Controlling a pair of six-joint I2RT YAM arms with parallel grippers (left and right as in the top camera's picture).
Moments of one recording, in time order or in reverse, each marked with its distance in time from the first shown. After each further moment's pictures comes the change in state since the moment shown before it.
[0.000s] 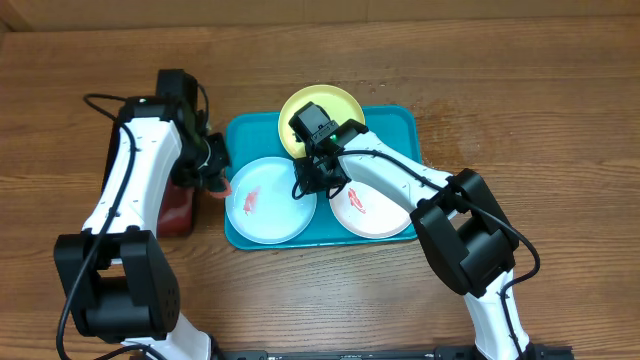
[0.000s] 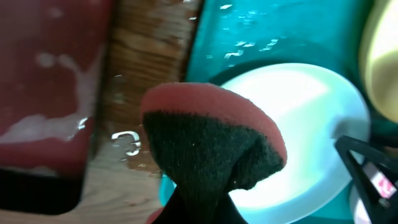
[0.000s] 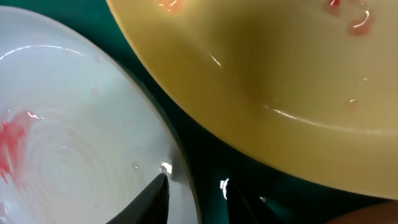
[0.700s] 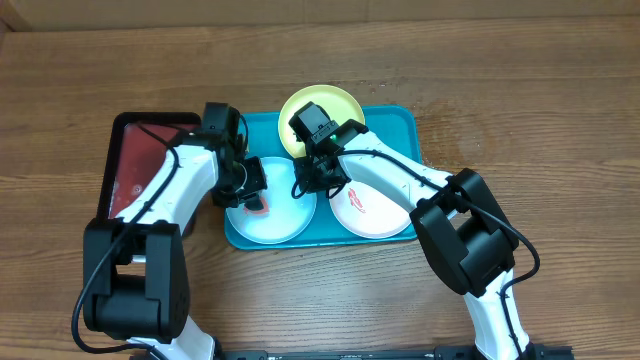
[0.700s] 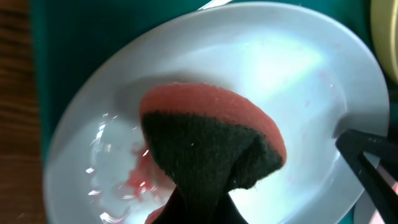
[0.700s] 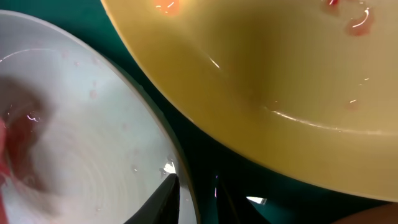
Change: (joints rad) left arm -0.130 0.000 -0.288 0.336 0.088 -0.089; right arm 0.000 0.001 0.000 0.003 0.000 0.008
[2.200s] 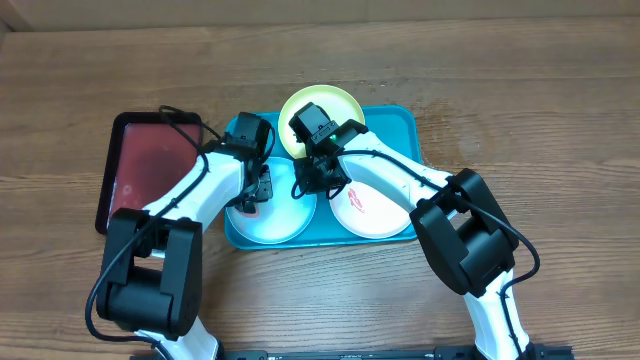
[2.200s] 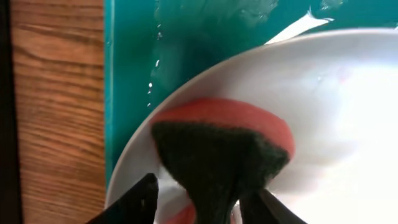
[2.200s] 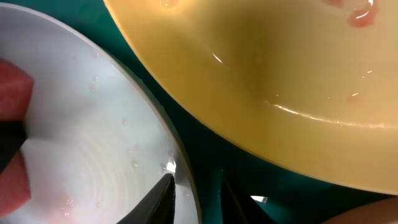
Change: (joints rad) left arm -0.116 0.040 -0.034 0.083 -0.374 0.011; right arm 0.000 0.001 0.000 -0.011 0.000 0.000
